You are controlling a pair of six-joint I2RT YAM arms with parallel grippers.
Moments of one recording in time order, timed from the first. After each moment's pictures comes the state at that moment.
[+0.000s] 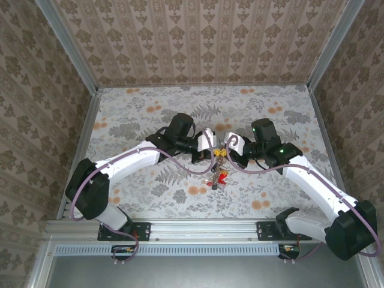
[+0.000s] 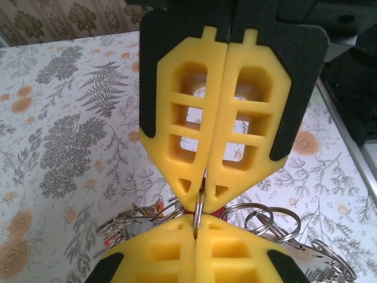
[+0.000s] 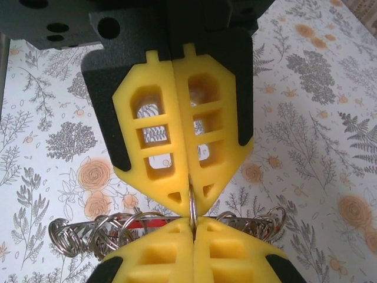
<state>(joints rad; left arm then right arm) -0.80 1.54 1.08 -0.18 0.71 0.57 0.42 1.12 0.87 -0.48 -0.57 -0.66</state>
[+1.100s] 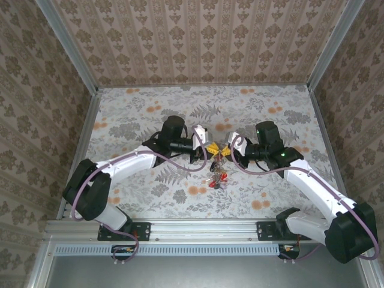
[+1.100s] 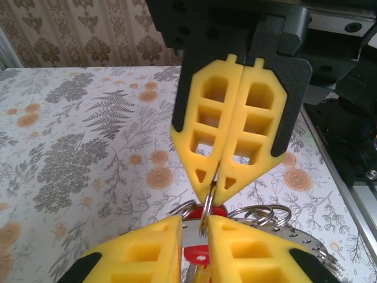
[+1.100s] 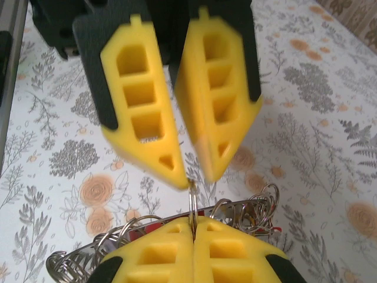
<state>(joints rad) -0.75 1.52 0.95 0.10 0.82 0.40 0.36 1.10 0.79 -0.37 -0.65 -0.61</state>
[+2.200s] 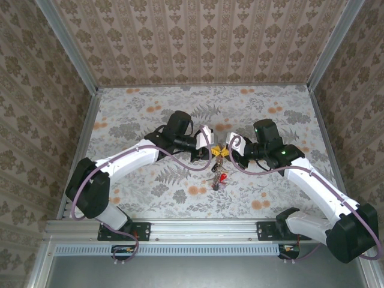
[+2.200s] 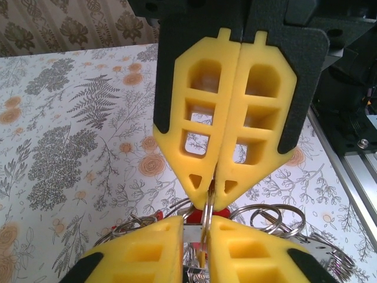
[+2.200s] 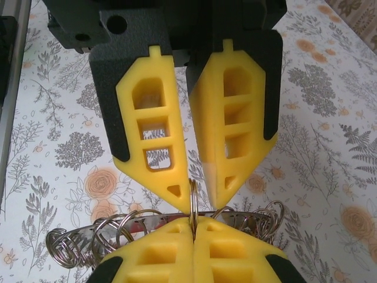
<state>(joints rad) -0.77 1.55 1.10 -0.18 0.80 0.56 0.40 1.10 0.85 -0.46 -0.61 -0.65</state>
